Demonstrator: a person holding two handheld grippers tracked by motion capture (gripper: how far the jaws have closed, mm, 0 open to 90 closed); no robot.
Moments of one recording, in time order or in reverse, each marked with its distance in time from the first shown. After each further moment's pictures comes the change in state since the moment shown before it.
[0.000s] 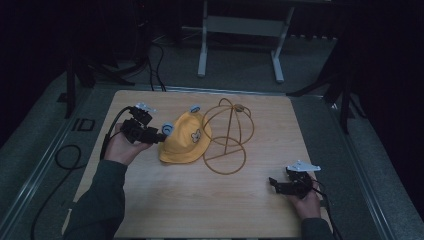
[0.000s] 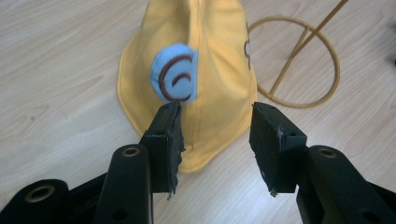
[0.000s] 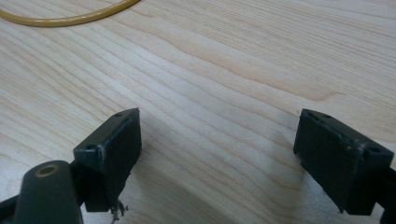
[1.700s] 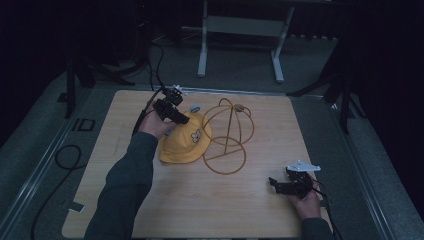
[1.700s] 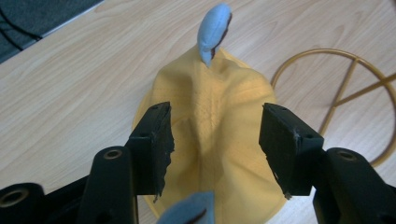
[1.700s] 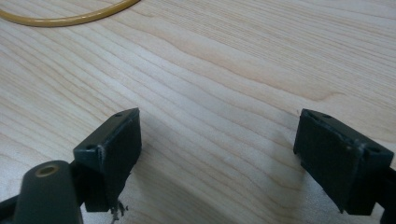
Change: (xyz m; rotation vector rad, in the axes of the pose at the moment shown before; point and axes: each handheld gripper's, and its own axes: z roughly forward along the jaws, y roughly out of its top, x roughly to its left) left arm -0.008 0.083 0.069 0.074 0.117 0.093; right arm 0.000 0.000 0.000 0.000 0.000 -0.001
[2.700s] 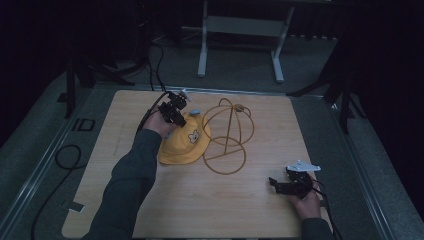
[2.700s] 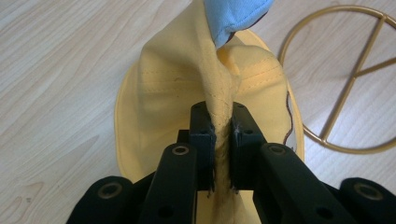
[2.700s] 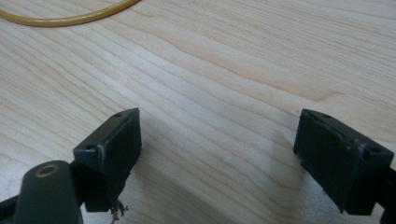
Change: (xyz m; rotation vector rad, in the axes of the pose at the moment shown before) left arm 0.004 0.001 0.028 0.144 -0.046 0.035; right arm 0.000 0.000 0.000 -0.001 0.000 0.001
